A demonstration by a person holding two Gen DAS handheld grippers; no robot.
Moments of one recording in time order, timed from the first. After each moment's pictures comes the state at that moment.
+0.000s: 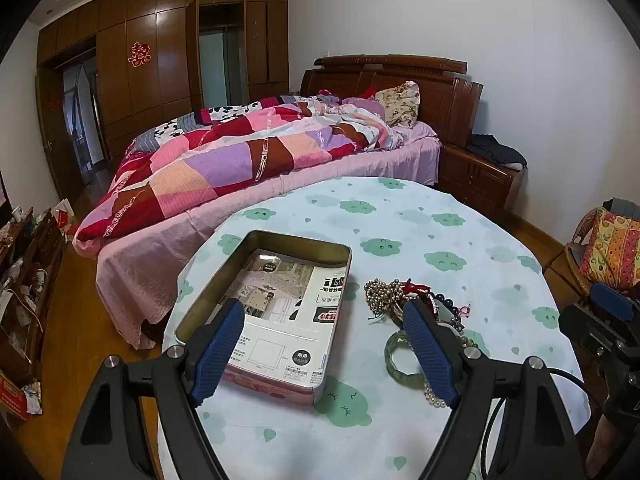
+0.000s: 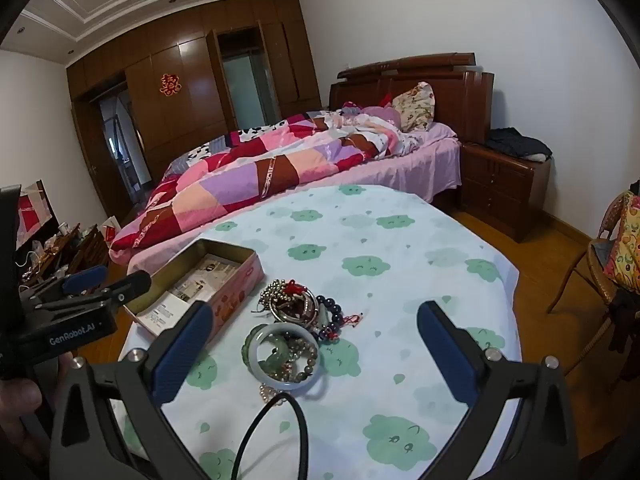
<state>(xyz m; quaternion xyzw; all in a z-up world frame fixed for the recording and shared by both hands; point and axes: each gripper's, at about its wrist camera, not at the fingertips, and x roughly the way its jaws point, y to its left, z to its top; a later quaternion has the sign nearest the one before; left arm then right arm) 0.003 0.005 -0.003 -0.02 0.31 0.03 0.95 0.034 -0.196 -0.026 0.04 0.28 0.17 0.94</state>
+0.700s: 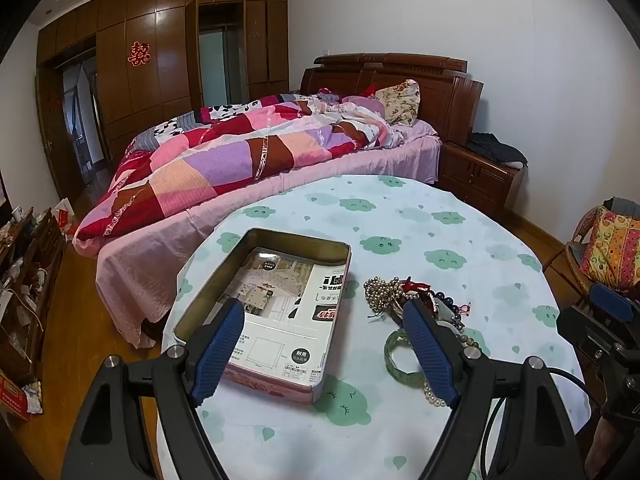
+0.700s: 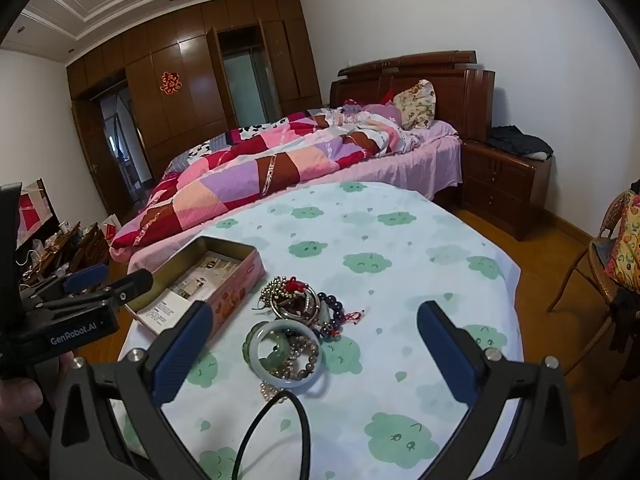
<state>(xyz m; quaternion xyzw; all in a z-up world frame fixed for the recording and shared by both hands) 0.003 0.004 -0.003 -0.01 0.31 0.03 0.95 0.034 -0.195 -0.028 0.05 0.28 0.17 0.94</state>
